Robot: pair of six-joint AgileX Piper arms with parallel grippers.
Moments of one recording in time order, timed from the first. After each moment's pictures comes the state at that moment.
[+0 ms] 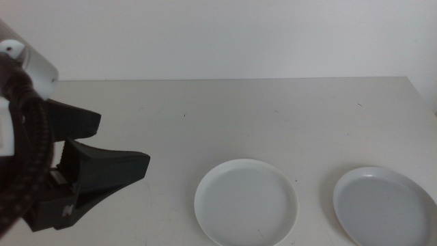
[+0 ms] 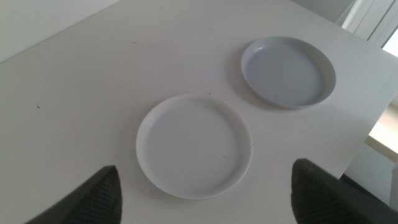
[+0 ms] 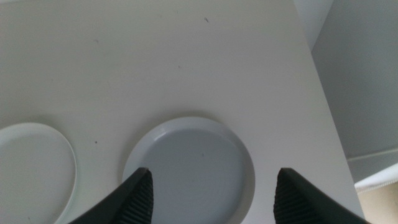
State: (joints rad) left arm -0.54 0.79 -0.98 -0.38 0.85 0.33; right arm 0.01 0.79 -1.04 -0.03 1.08 0.17
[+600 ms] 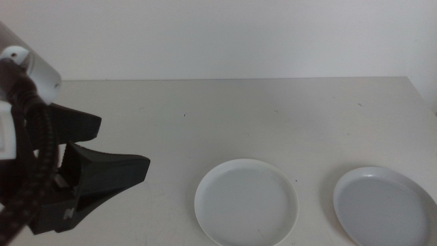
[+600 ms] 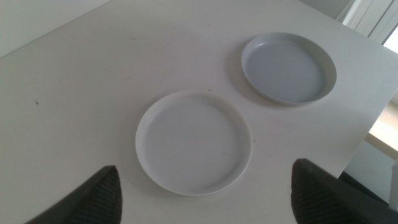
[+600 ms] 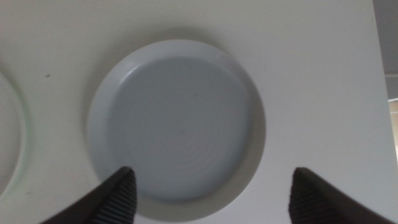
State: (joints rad) left arm -0.54 0.79 -0.98 -0.38 0.85 0.33; right arm -0.01 1.11 -0.98 0.01 1.07 0.14
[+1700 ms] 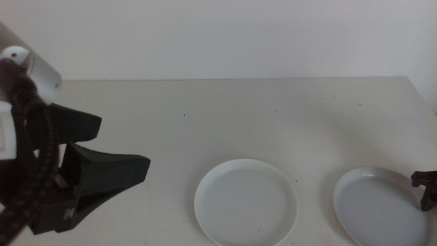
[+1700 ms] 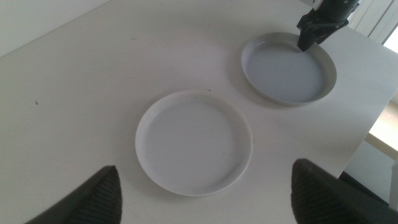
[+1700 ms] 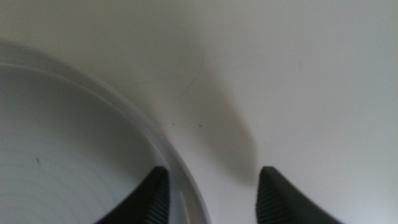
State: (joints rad) left arm -0.54 0.79 -0.98 -0.38 0.85 0.33; right arm -0.23 1.70 -0.87 0.08 0.67 -0.01
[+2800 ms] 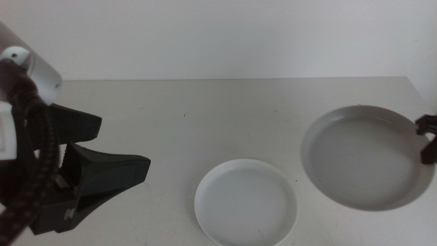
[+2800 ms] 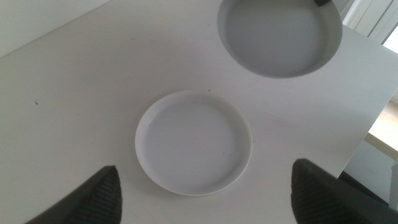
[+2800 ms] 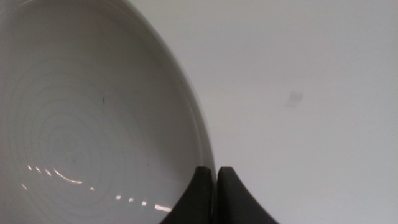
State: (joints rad) left arm -0.54 0.79 -0.98 -0.38 0.85 0.33; right arm -0.10 1.32 -1.01 0.26 1.01 -0.03
